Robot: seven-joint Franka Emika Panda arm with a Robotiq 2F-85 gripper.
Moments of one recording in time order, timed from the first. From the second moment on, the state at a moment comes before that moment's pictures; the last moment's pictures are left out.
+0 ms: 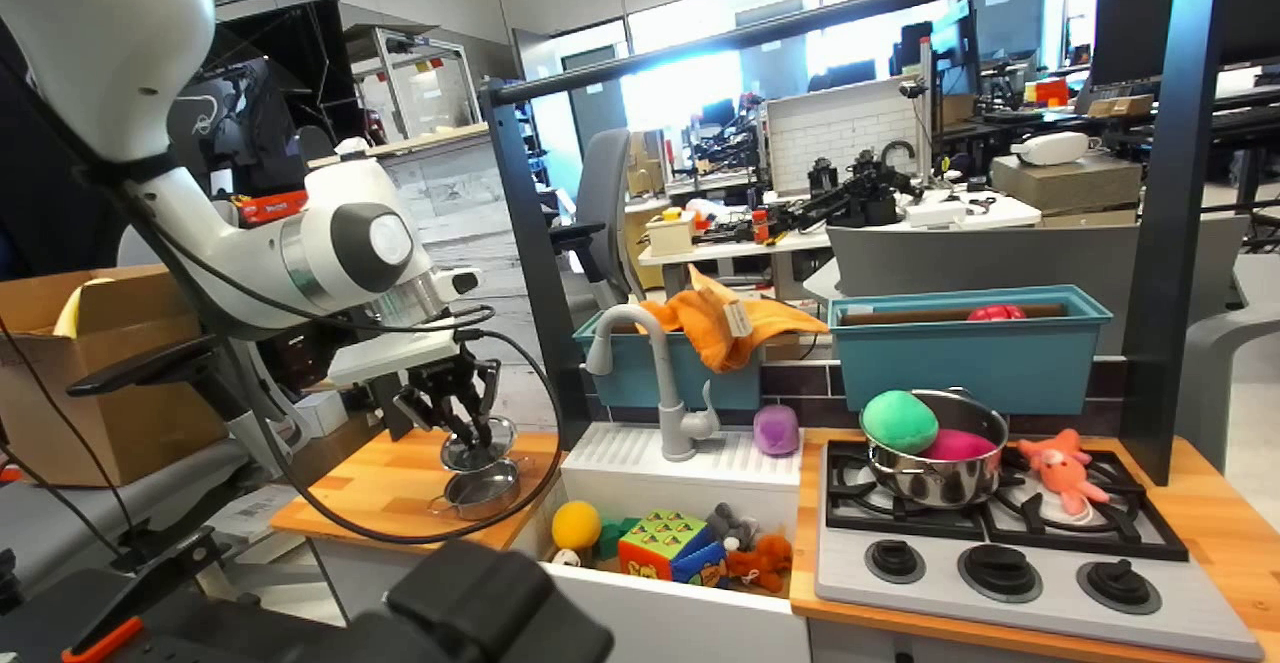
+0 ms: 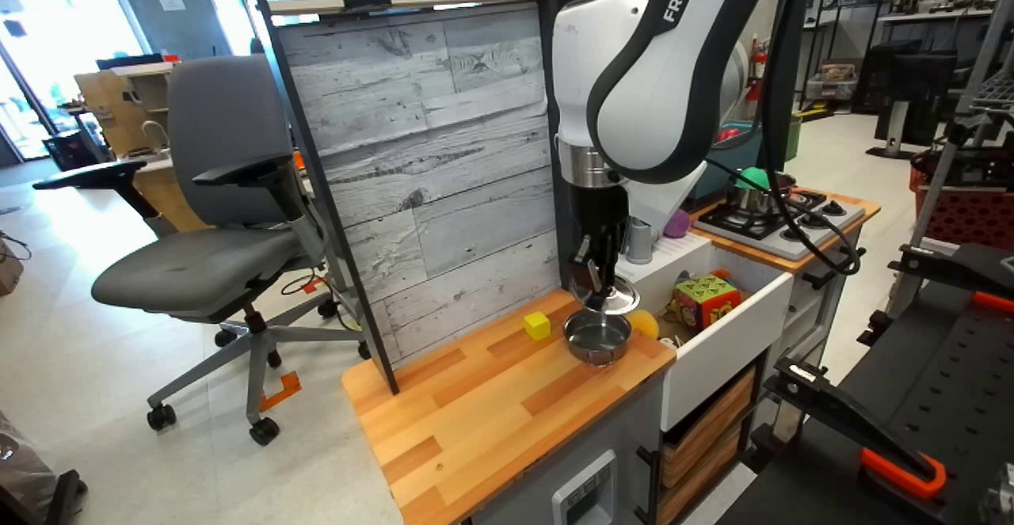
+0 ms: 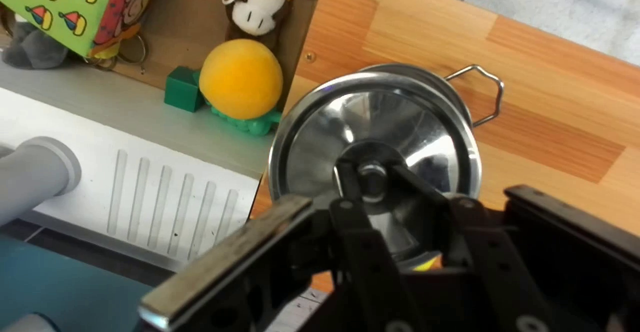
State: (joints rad) arm 0.19 0.79 -0.05 -1.92 -0.26 2.78 0.02
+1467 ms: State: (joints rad) arm 0.25 0.99 -0.04 -1.58 -0.26 2.42 0.05
